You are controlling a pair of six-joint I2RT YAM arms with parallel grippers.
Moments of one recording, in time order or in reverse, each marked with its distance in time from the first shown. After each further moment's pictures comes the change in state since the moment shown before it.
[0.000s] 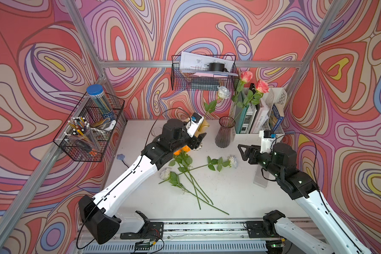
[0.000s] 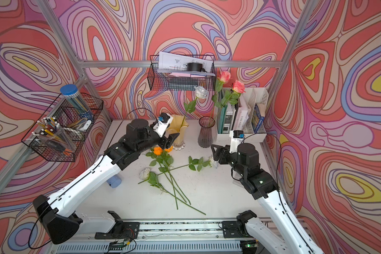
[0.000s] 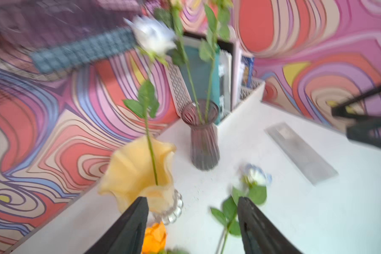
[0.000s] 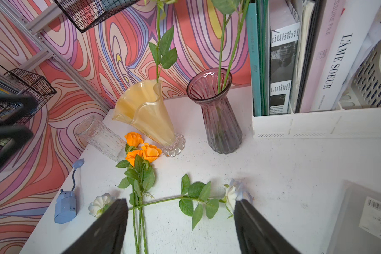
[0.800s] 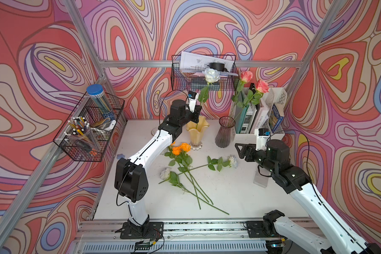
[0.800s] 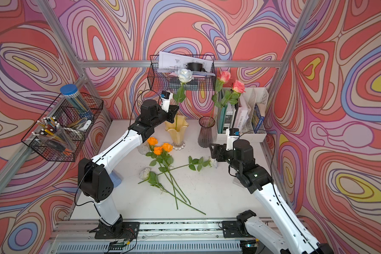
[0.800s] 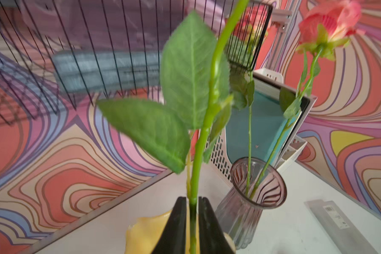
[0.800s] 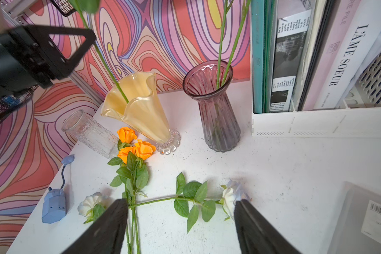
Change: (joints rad) left arm 0.227 0.485 0.327 0.369 0.121 -0.230; right arm 0.000 0.077 0.008 0.037 -0.005 -0.019
